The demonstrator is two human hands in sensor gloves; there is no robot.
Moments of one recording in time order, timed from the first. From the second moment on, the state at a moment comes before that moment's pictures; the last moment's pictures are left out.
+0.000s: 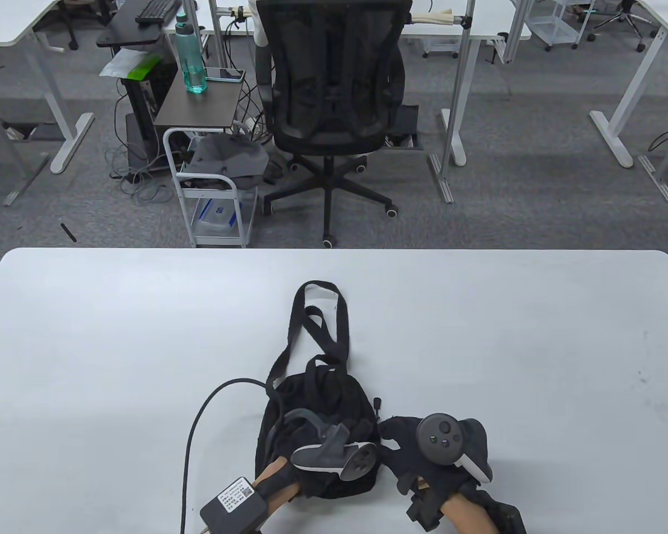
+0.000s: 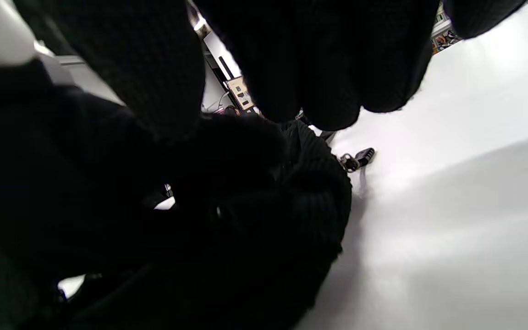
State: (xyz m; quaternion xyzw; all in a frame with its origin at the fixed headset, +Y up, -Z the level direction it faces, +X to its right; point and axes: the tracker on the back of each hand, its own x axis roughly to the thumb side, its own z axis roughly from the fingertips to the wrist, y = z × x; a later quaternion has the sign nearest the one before) left_hand -0.043 -0.775 -0.325 -0.04 -0.37 -0.14 0.92; right_hand 0.125 -0.747 -0.300 0.16 0.00 0.94 0.29
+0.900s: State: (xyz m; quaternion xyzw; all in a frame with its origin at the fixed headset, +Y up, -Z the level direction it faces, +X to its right) left_hand -0.059 -0.760 -0.310 0.08 -0.40 -0.03 0.91; right_hand 0.096 -0.752 -0.282 0.14 -0.13 0.94 0.28
